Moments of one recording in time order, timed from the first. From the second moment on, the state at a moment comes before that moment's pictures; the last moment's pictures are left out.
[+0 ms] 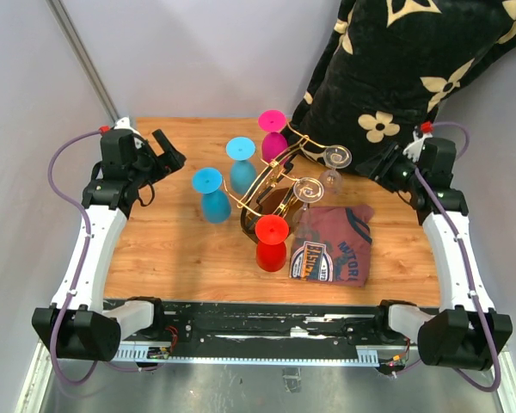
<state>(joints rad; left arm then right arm) -0.04 1.14 1.19 -0.55 0.06 -0.53 -0.08 1.14 1.13 -0.46 -0.46 0.57</state>
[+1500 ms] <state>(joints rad) -0.04 1.12 1.19 -0.59 0.05 -0.52 -0.10 1.34 0.81 -0.76 0.05 0.43</state>
